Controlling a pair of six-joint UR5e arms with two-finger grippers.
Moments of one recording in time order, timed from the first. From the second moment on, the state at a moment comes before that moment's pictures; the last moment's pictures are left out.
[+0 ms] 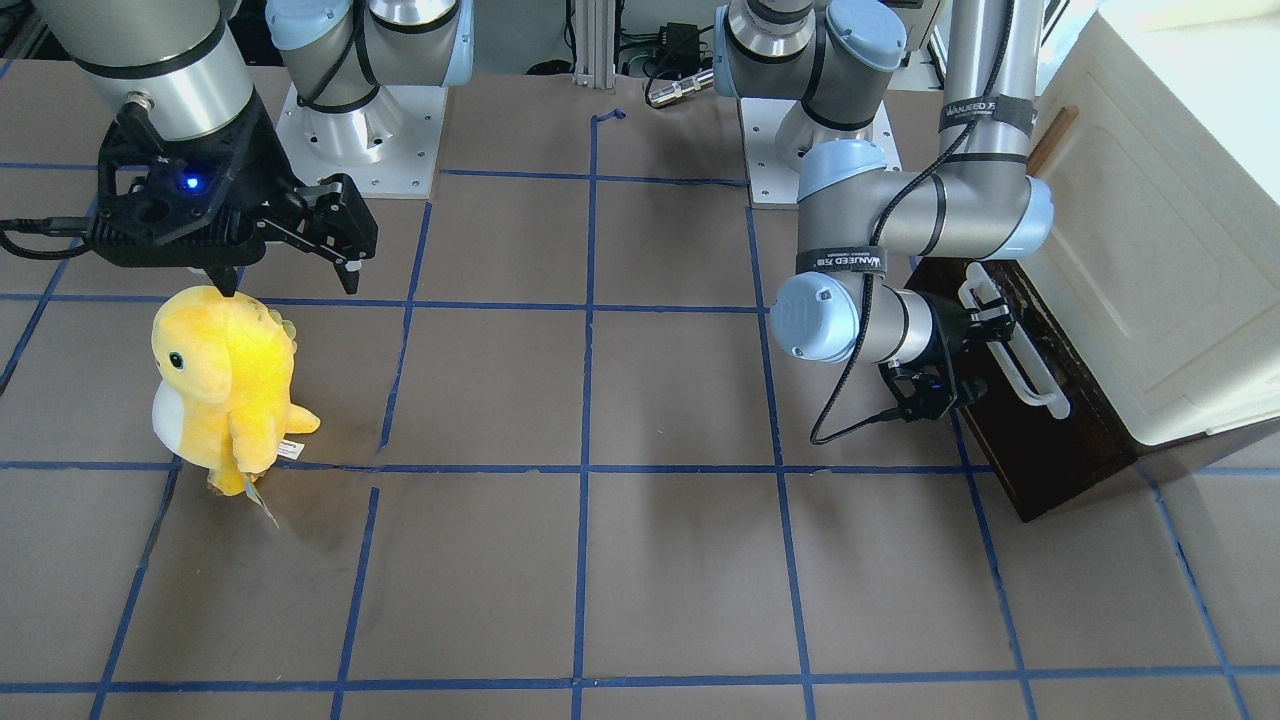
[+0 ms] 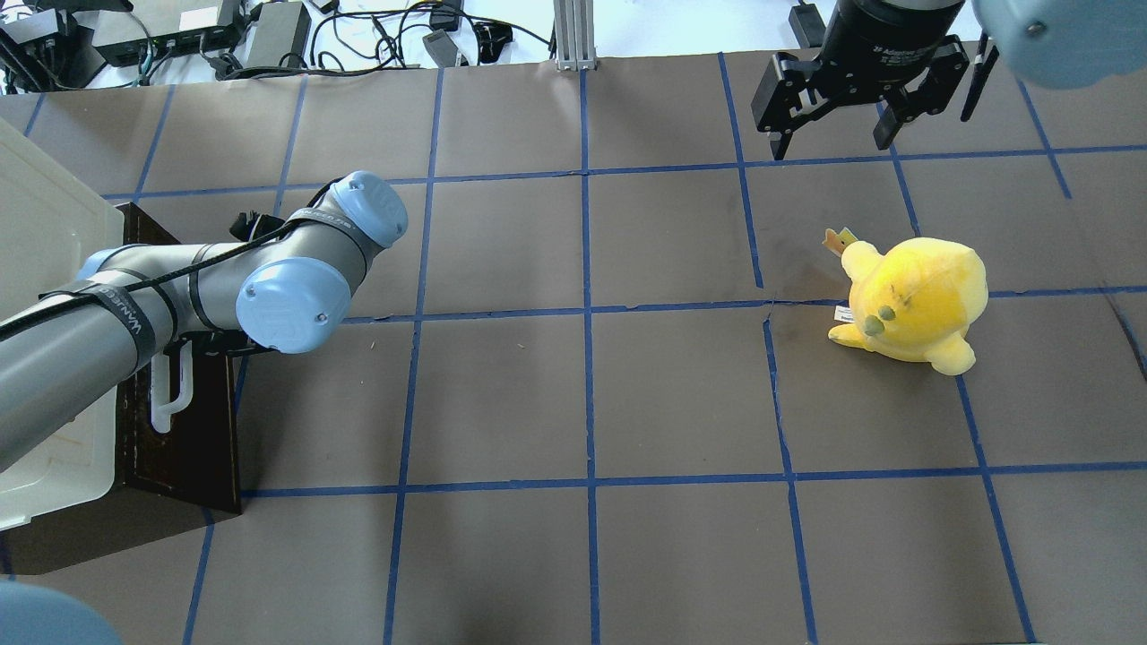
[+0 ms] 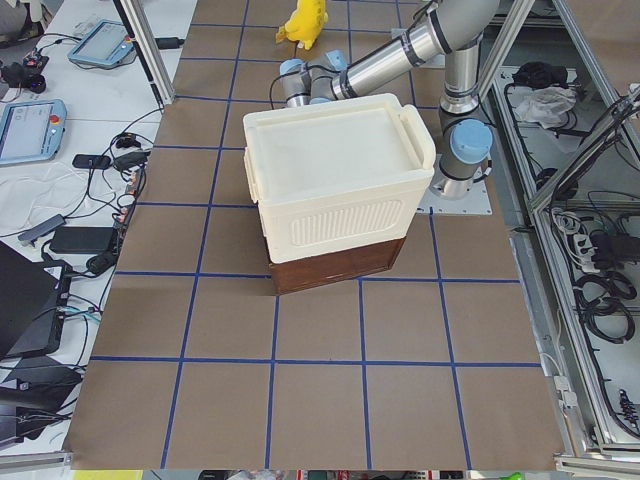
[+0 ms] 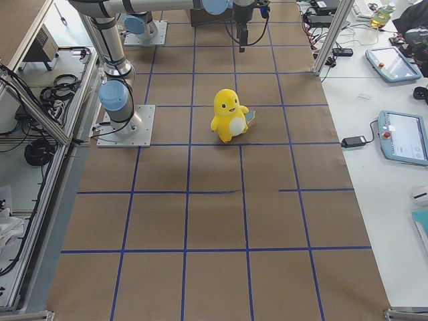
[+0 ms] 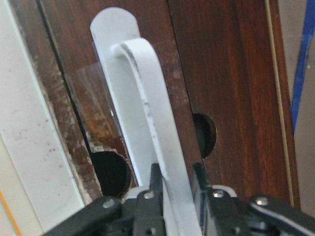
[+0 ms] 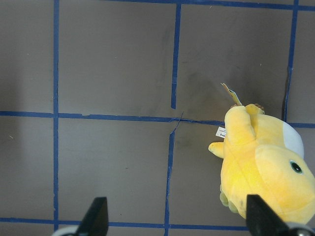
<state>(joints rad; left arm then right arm) -1.59 -1.88 -1.95 -1.39 2.58 -0.35 1.60 -1.48 1.44 -1.57 -1.58 -0.02</state>
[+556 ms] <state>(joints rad) -1.60 -1.87 -1.95 -1.39 2.58 -0.33 1.60 -1.48 1.44 -1.57 -1.58 -0.02</state>
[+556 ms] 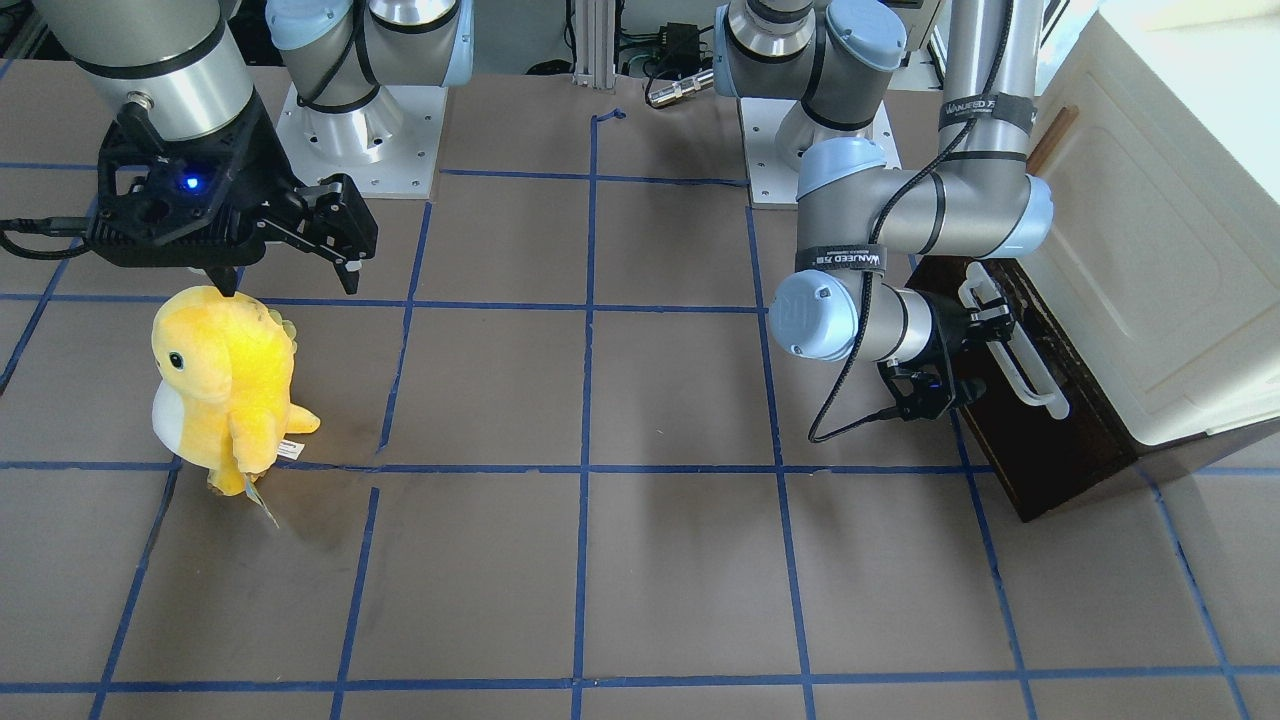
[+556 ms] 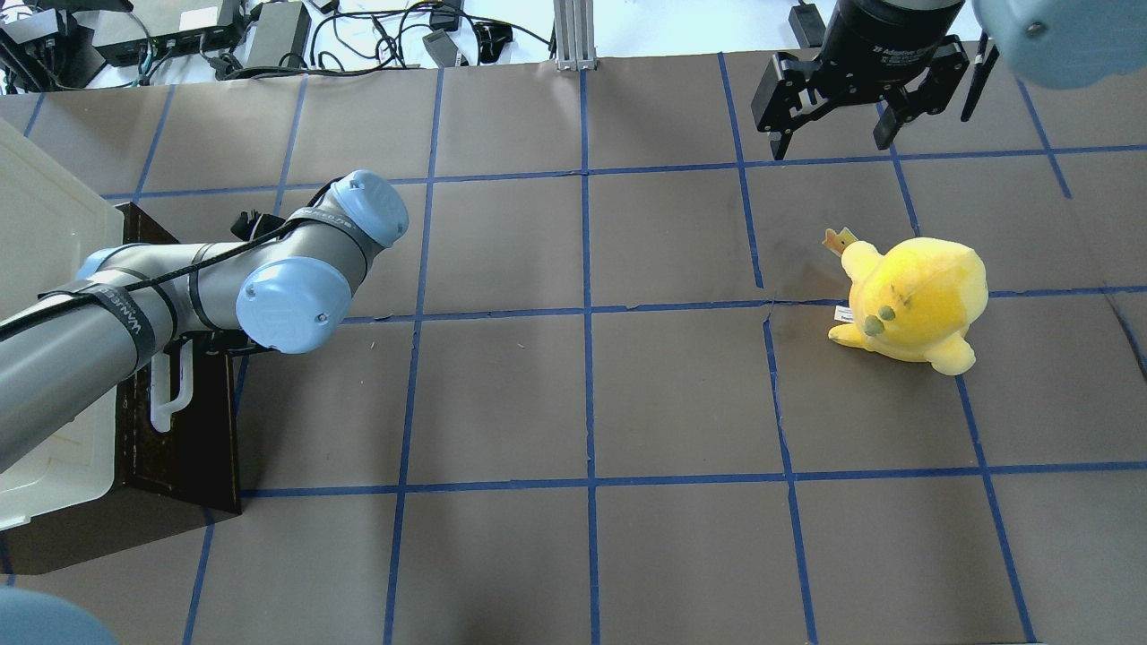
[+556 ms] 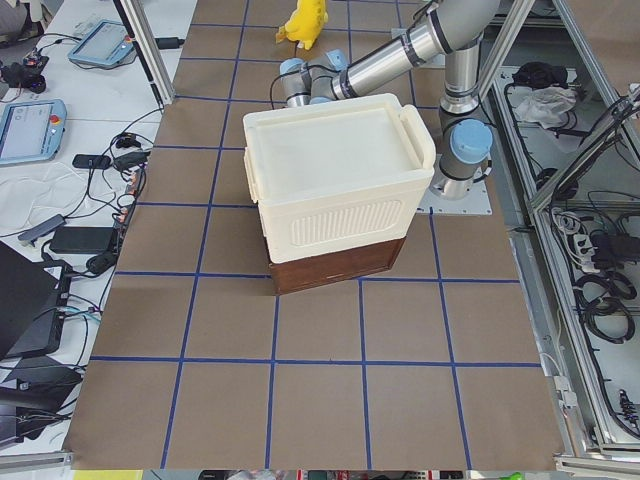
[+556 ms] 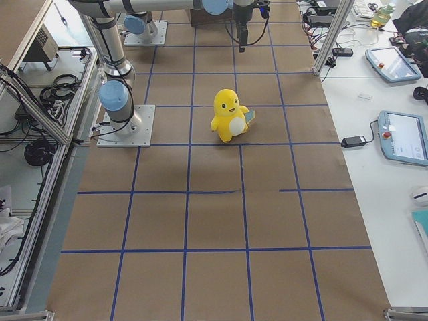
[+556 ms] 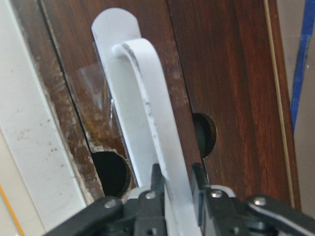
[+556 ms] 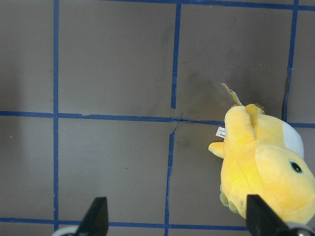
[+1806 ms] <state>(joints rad) -1.64 -1.88 -1.92 -1.39 2.55 -0.27 1.60 -1.48 1.44 -1.57 -1.58 -0.02</state>
